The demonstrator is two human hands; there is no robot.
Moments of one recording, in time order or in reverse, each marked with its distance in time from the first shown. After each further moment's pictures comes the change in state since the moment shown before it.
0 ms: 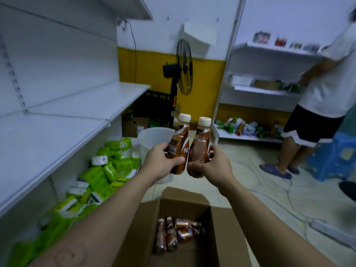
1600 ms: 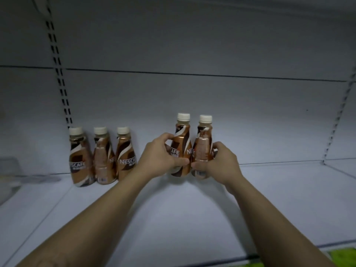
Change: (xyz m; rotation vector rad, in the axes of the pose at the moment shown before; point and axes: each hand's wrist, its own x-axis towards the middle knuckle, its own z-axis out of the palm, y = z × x) left_hand -0.410 0.087 -0.377 0.663 1.256 -0.431; right_hand -0.240 -0.348 0.344 0.326 -1.108 -0.665
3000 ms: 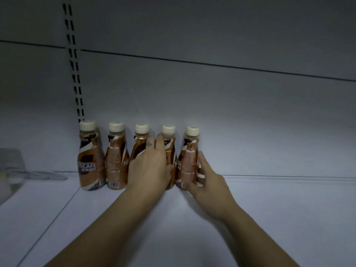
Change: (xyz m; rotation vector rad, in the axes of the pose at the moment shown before) left_hand -0.004 -0.052 -0.024 0.652 0.346 0.036; right_hand -0.005 -0.001 0.094 0.002 -0.252 -0.212
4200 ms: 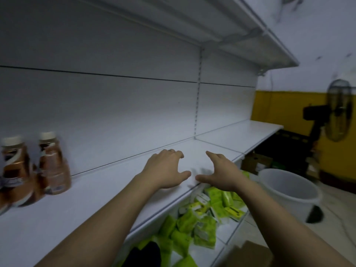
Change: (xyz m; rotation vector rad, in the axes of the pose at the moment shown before) left_hand -0.092 0.257 0.000 -0.344 -0.537 0.852; right_hand -0.233 0.011 -0.244 -0.781 0.278 0.655
